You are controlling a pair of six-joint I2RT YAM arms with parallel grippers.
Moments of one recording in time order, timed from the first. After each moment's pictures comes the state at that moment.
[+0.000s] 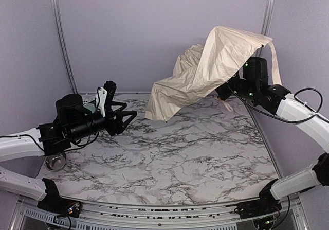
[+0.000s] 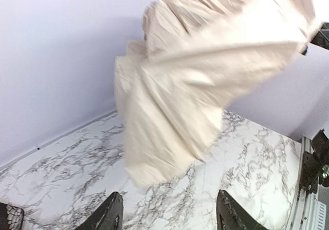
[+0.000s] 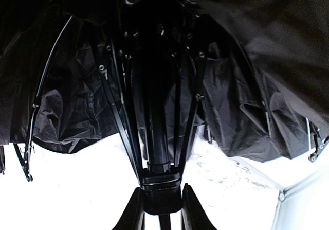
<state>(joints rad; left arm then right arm) -0.89 1.08 0.74 0.21 0.00 -0.07 0.53 1.28 1.23 -0.23 -0.02 -0.25</state>
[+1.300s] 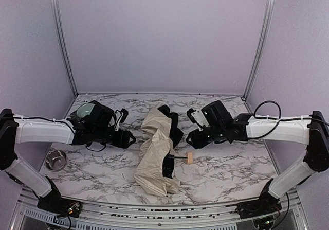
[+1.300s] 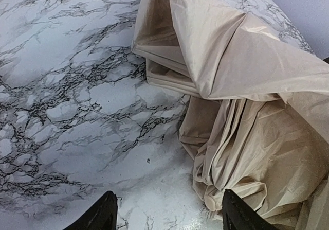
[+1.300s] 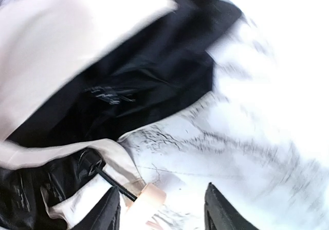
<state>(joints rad) -0.70 1.45 0.78 -0.06 0.07 -0.32 0.79 1.46 0.94 -0.30 0.04 0.08</state>
